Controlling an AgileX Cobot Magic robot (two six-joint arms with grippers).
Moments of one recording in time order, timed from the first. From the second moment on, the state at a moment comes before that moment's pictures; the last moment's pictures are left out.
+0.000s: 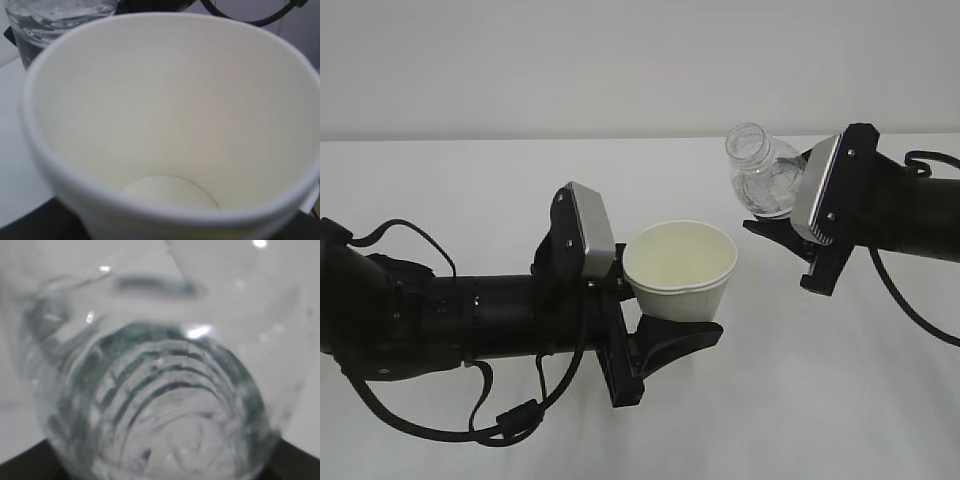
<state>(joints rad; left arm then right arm) -0.59 1.98 -0.77 0.82 -1.05 -0.30 0.12 1.70 -0.72 -0.97 -0.65 -0.23</state>
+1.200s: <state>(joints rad) -0.59 2.06 -0.85 0.86 -1.08 -0.30 0.12 1.69 -0.72 -0.86 -0.68 -0.57</state>
